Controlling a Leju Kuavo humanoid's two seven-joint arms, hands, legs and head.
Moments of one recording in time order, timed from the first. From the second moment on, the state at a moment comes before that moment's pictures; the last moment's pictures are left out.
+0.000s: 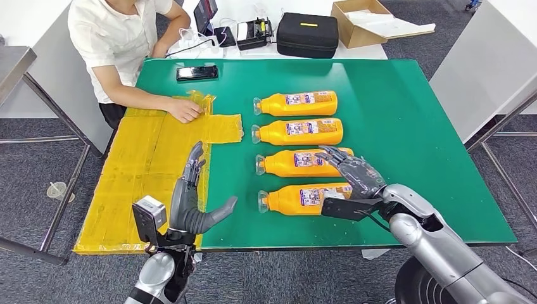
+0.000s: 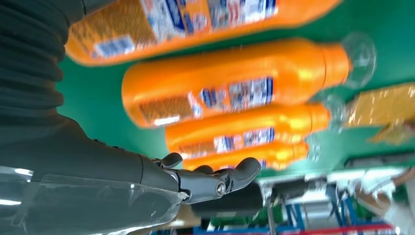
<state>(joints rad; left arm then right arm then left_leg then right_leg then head) -0.16 -0.18 -0.46 -1.33 0.10 0.08 -0.47 -0.33 -0.58 0.66 -1.45 0.60 0.20 -0.22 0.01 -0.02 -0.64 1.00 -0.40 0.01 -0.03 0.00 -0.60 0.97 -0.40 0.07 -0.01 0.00</state>
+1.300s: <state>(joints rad) -0.18 -0.19 -0.46 -1.29 0.12 0.07 -0.47 -0.39 -0.61 0.77 -1.30 0.55 0.24 -0.14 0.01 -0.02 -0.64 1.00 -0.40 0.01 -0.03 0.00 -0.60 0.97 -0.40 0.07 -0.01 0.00</state>
